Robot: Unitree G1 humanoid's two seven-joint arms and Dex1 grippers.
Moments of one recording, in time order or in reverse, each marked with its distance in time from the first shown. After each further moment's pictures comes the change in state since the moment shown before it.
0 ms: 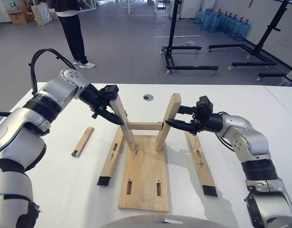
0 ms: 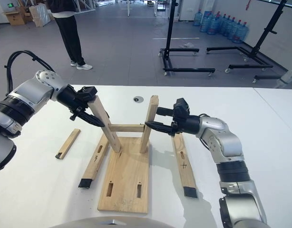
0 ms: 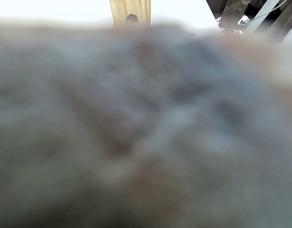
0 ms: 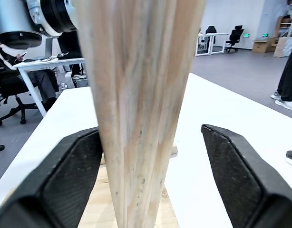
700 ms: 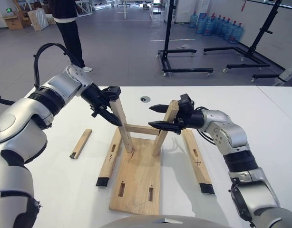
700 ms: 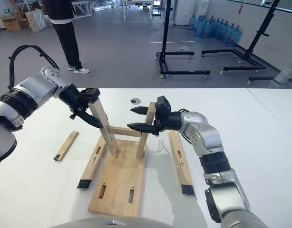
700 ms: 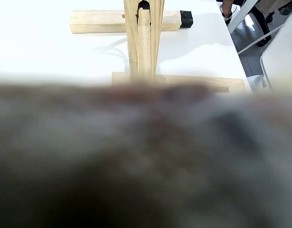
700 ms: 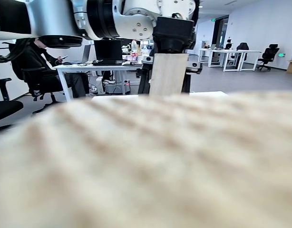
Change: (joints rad) left arm -0.122 -0.035 -0.256 0.112 -0.077 -0.054 -0.016; right arm -0.124 0.133 0.153 0.071 -0.038 -0.038 0.056
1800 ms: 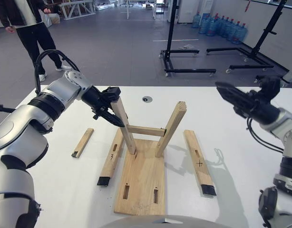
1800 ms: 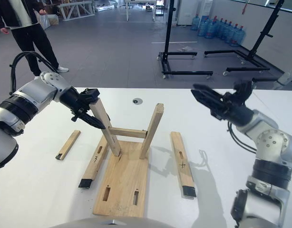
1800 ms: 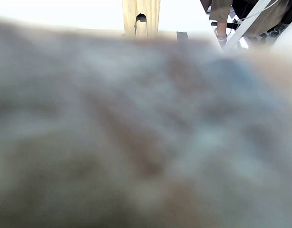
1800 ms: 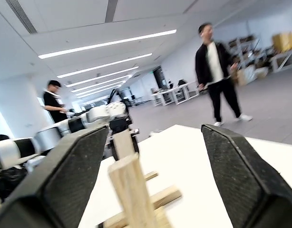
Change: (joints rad) left arm 0.088 0.005 0.120 -0.042 0.011 0.043 0.000; right arm 0.128 -0.254 -0.622 -0.014 0.405 0.544 -0.040
